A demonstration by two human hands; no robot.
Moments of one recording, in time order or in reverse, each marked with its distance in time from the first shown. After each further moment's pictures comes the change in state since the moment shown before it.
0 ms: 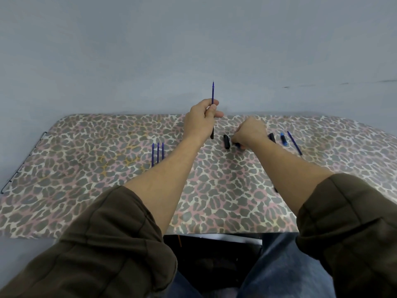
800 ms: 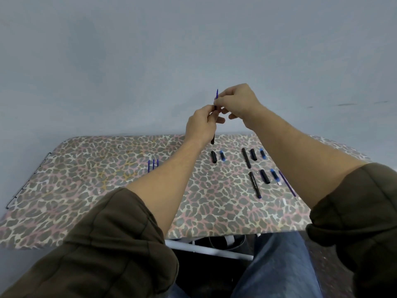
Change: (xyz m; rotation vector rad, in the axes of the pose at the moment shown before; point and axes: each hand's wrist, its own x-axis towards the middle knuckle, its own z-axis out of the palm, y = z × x) left_hand -0.023 0.071 0.002 0.086 -0.036 0.164; right_hand -0.086 -0.044 -0.141 0.673 0.100 -0.348
